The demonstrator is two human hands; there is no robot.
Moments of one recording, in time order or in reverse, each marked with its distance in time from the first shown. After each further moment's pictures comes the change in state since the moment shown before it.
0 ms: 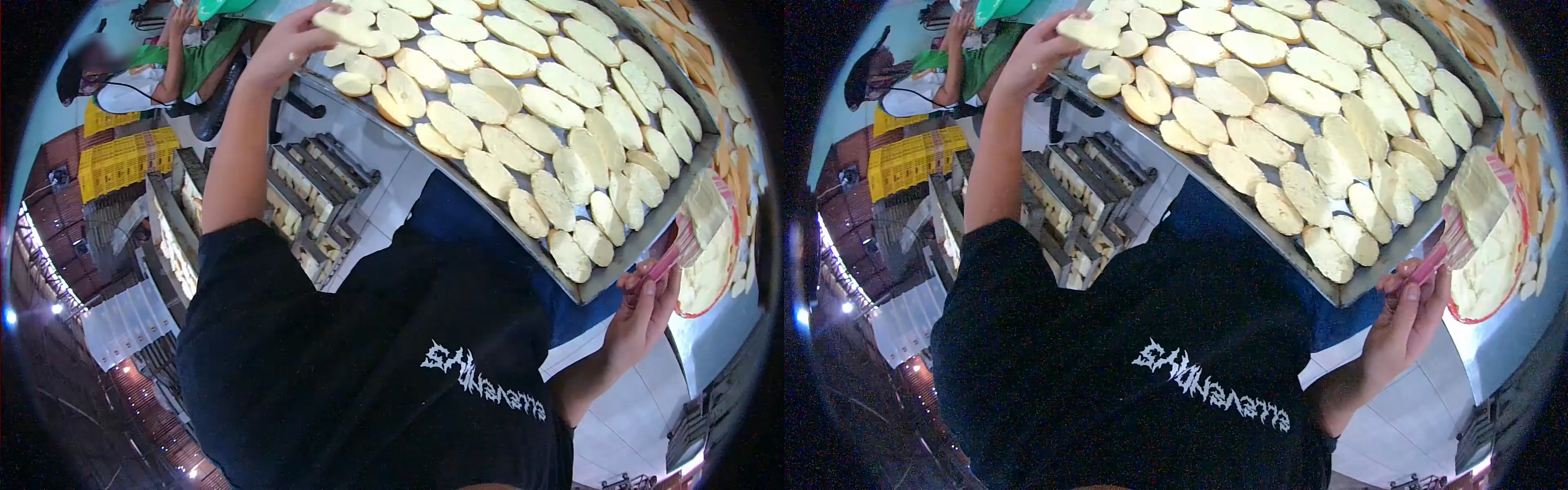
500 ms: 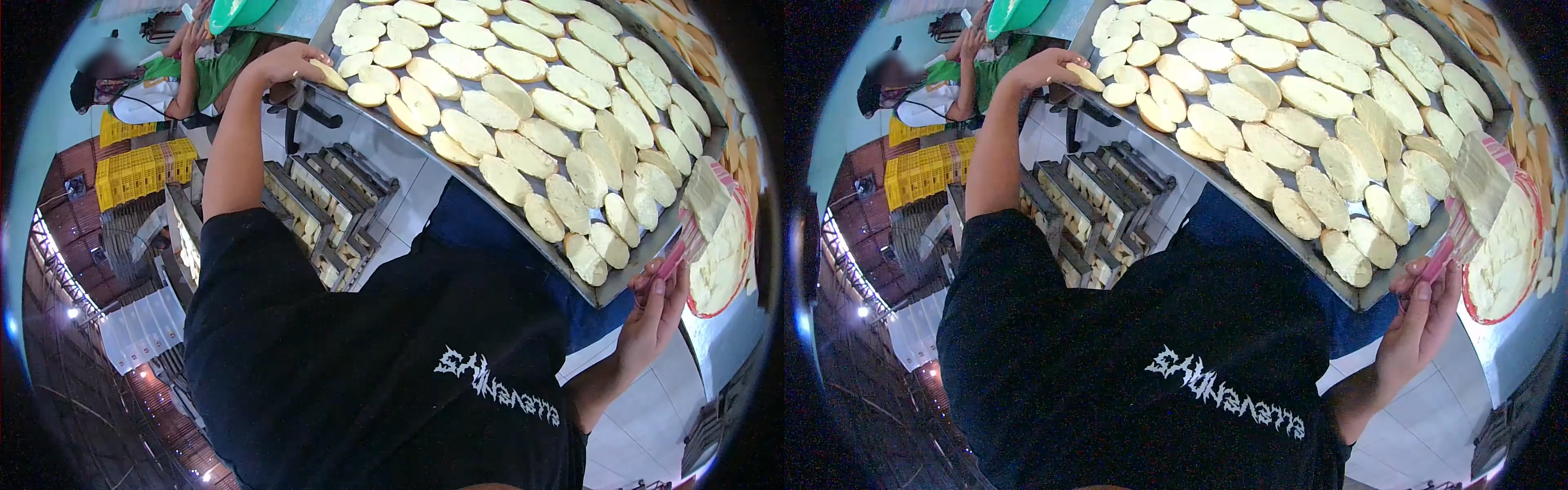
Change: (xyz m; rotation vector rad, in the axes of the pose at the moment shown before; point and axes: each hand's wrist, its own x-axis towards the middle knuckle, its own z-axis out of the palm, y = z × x) left_hand 0.021 -0.033 -0.072 0.553 -0.376 -0.455; right_hand -0.006 0.002 0.004 -0.044 0.044 0.055
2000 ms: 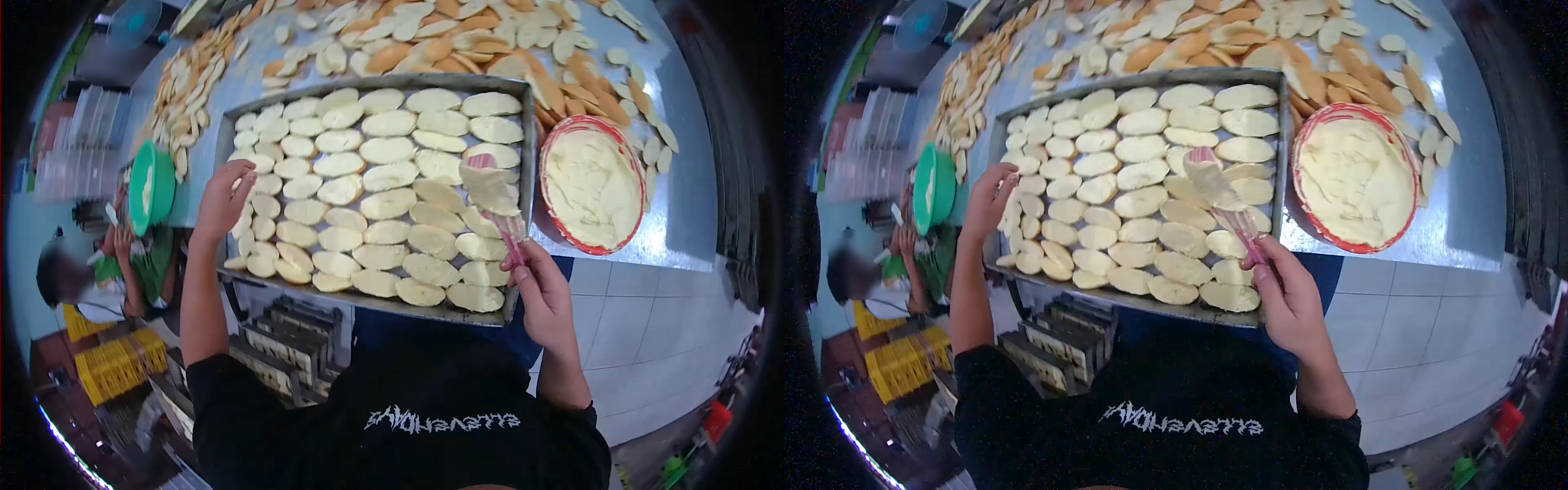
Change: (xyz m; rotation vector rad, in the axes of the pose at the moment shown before) left_hand 0.030 0.172 0.027 0.276 0.564 0.705; right_hand 0.012 -0.015 0.001 -0.084 -0.119 -0.028
